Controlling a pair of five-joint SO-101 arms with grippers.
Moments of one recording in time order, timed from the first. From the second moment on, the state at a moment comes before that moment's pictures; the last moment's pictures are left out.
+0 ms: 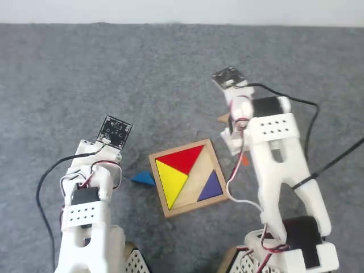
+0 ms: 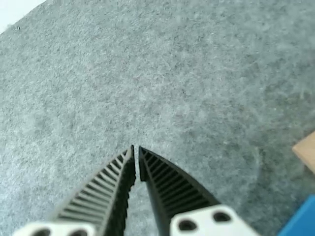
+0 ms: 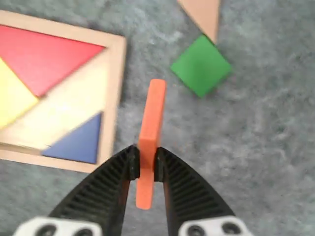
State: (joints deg) left arm -16.2 -54.5 85.8 22.5 -26.9; right arm -15.2 -11.3 16.6 83.3 16.8
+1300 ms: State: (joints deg) left arm -16.2 -54.5 85.8 22.5 -26.9; right arm -29.6 6.7 16.5 73.0 -6.5
